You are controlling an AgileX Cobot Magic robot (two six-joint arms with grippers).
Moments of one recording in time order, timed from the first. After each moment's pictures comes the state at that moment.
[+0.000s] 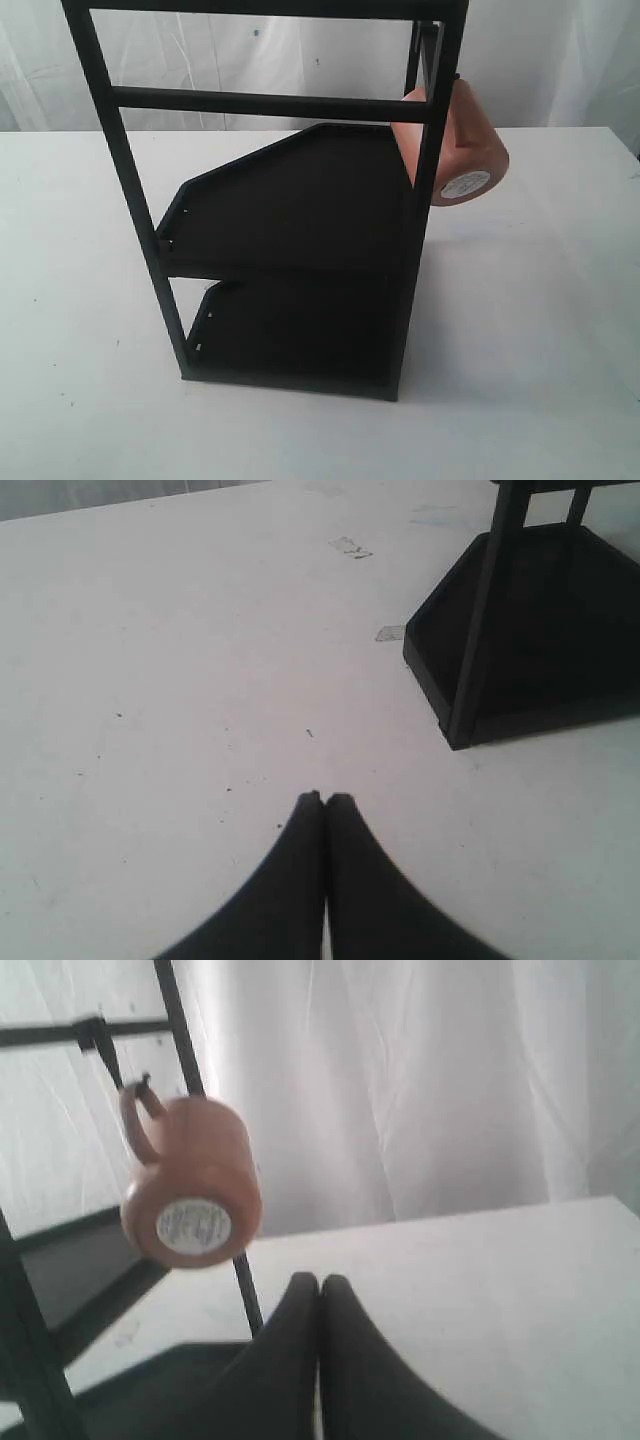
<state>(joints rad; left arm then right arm) -0.19 0.00 0.02 -0.13 0.39 0.13 0.18 0.01 0.00 0.03 -0.01 0.21</state>
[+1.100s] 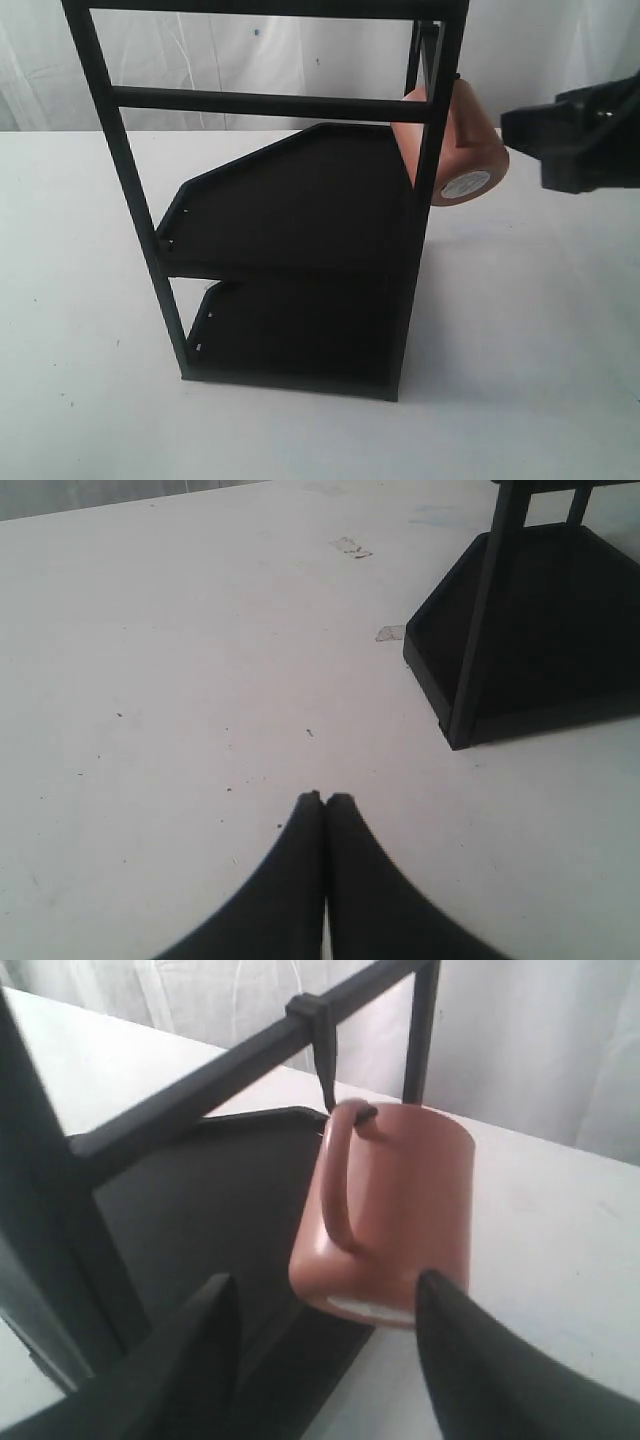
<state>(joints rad) -0.19 0.00 0.02 -0.13 0.39 0.13 0.18 0.93 -0.79 0.83 0.50 -0.93</state>
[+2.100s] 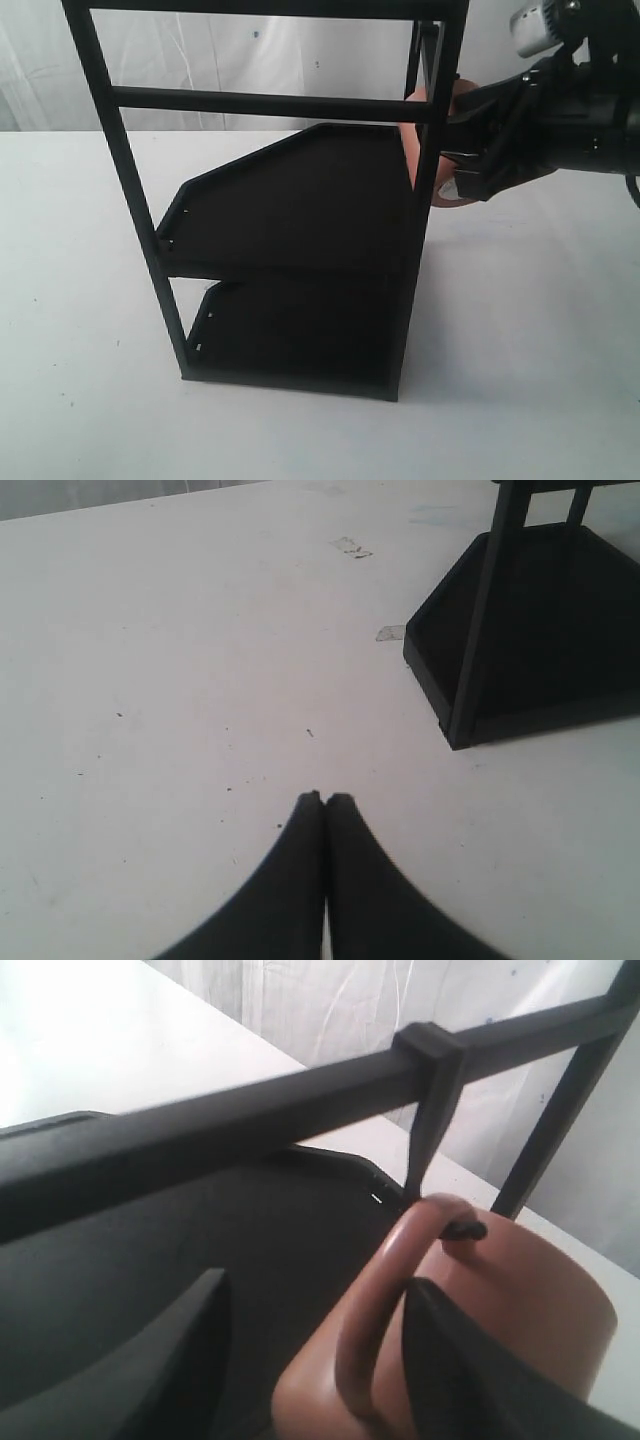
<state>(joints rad) -0.19 0.00 0.02 -0.13 0.39 0.13 0.18 1.25 -0.83 1.47 0.57 -1.78</state>
